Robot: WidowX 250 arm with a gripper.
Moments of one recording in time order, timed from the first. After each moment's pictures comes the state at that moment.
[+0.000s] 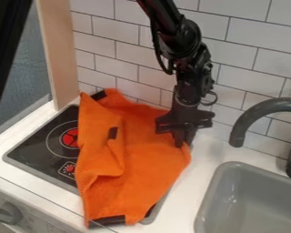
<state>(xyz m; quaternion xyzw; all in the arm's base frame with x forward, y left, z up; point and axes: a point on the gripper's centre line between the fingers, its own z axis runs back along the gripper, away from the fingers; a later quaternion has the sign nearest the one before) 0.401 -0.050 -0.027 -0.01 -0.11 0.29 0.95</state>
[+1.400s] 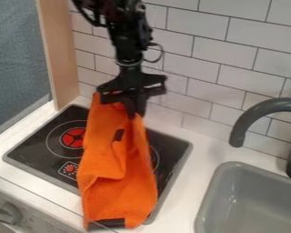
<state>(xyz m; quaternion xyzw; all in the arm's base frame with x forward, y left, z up) 0.343 0.035 0.050 -0.03 -0.12 0.31 0.94</state>
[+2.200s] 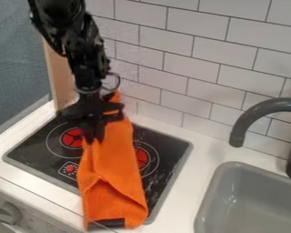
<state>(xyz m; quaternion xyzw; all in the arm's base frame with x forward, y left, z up) 0.309 0.091 0.000 0.01 -0.07 0.33 0.94</state>
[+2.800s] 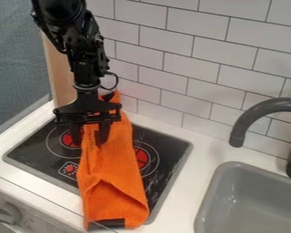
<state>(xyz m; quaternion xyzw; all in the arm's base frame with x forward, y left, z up) 0.306 0.094 0.005 0.02 -0.03 0.34 0.94</state>
